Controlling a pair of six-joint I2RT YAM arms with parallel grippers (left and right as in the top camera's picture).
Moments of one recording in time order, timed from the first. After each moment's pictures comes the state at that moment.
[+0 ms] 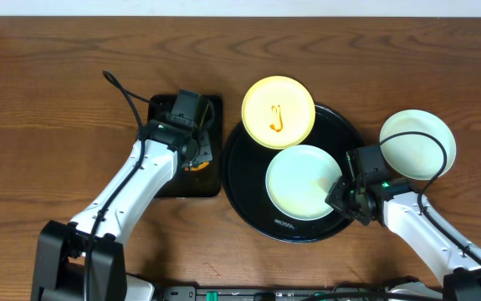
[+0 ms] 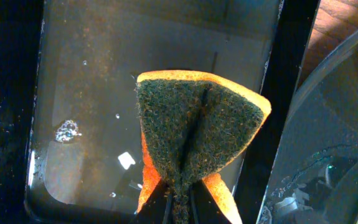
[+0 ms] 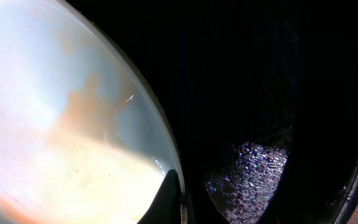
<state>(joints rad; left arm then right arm) -0.33 1.57 1.05 -0.75 -0.09 -0.51 0.25 1.38 0.58 -0.54 -0.14 0.84</state>
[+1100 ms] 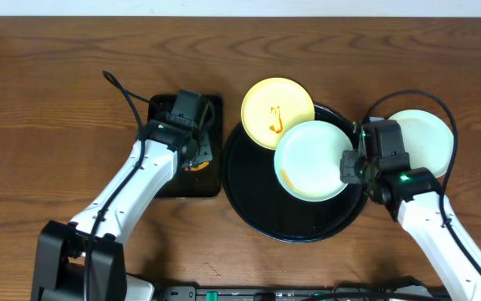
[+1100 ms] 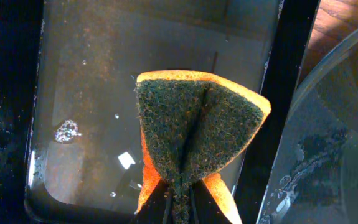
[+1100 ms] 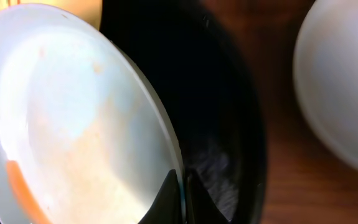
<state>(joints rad) -0.33 1.57 1.05 -0.75 -0.09 -0.51 0.23 1.25 0.76 -0.52 0.07 0.23</state>
